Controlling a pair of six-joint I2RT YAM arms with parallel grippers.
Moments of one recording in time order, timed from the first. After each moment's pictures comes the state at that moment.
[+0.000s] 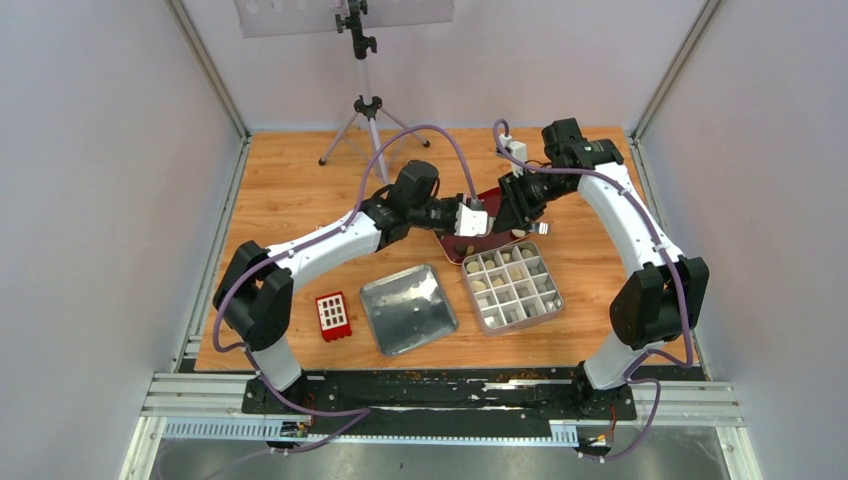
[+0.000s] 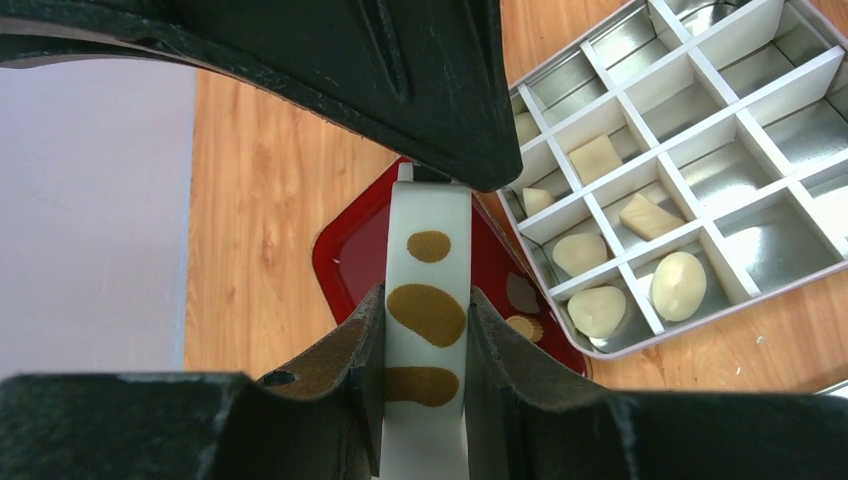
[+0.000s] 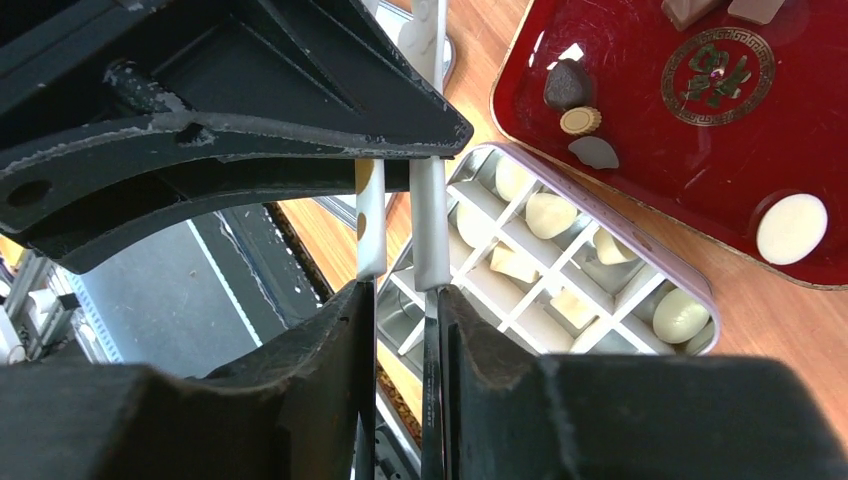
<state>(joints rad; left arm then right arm) -0.75 1.70 1.31 -0.09 0.62 0.90 0.23 1.66 1.63 -1.16 -0.75 -0.34</state>
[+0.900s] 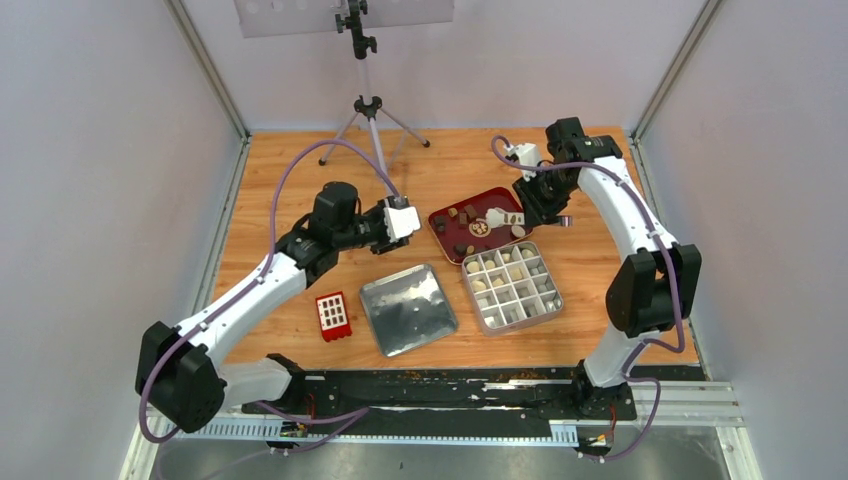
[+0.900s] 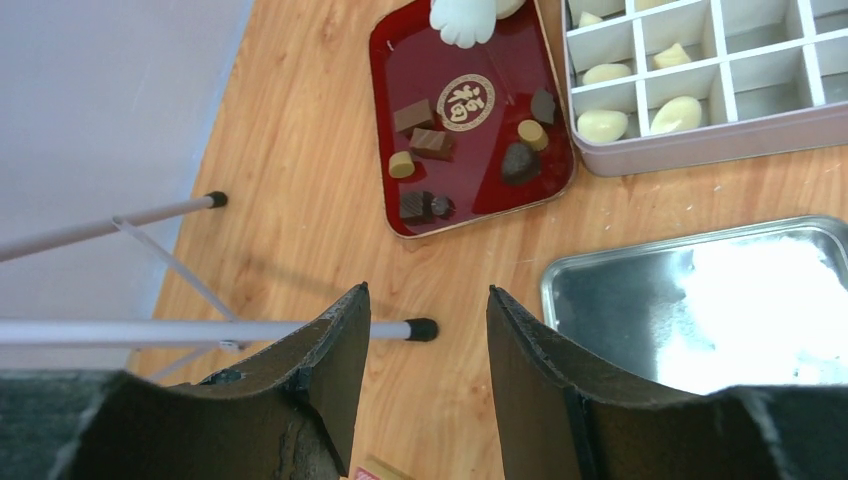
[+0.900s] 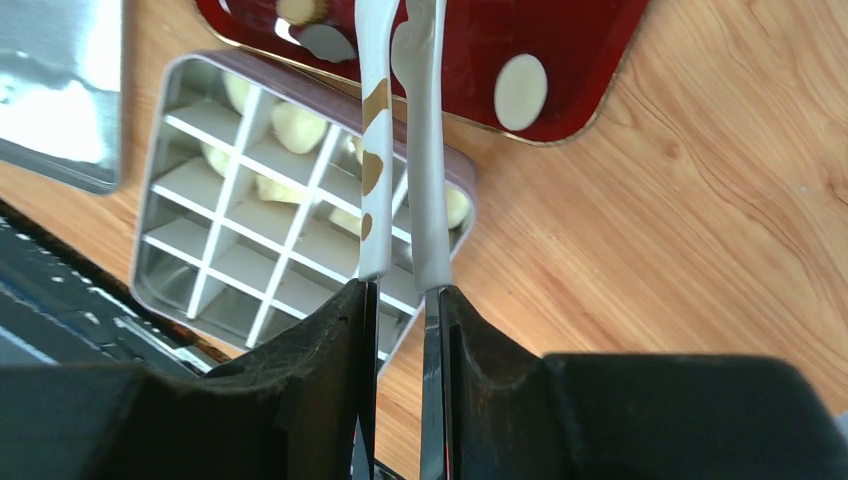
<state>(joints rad) -0.55 1.20 0.93 -0.17 0.46 0.72 0.19 1.72 1.66 -1.17 -0.34 -0.49</state>
